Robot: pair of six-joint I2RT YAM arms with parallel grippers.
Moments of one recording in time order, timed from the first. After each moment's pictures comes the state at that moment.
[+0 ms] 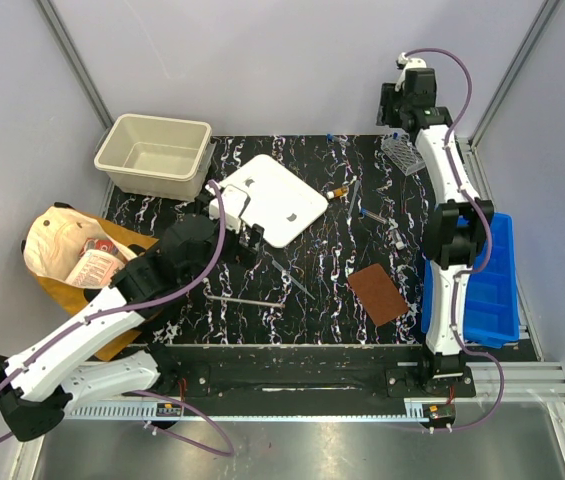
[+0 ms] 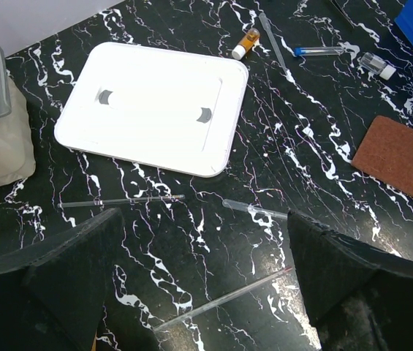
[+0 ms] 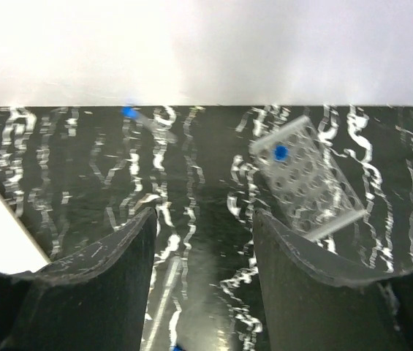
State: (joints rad) left arm -0.85 0.93 1.02 -0.46 -0.31 -0.06; right arm 0.08 2.30 2.35 -0.55 0.03 0.08
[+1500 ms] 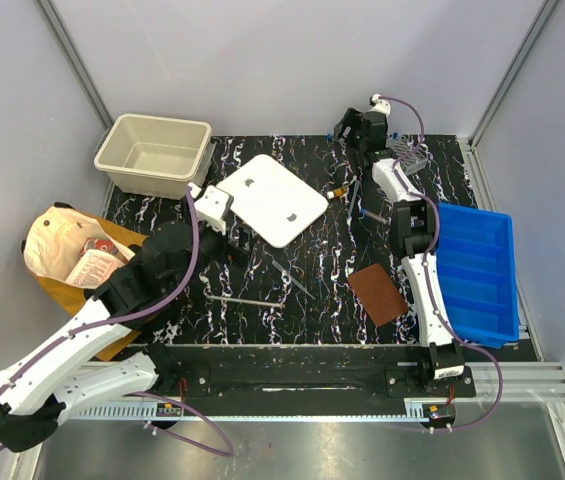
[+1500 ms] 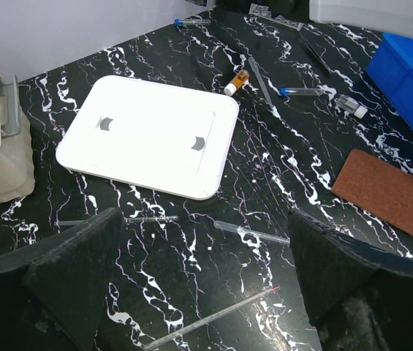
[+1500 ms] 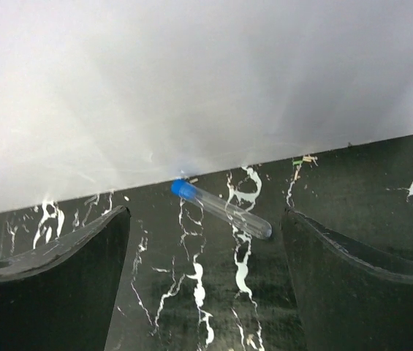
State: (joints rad) left arm -0.85 0.82 0.99 -0.41 -0.31 -0.07; right arm 0.18 2.82 2.53 0.02 0.02 0.46
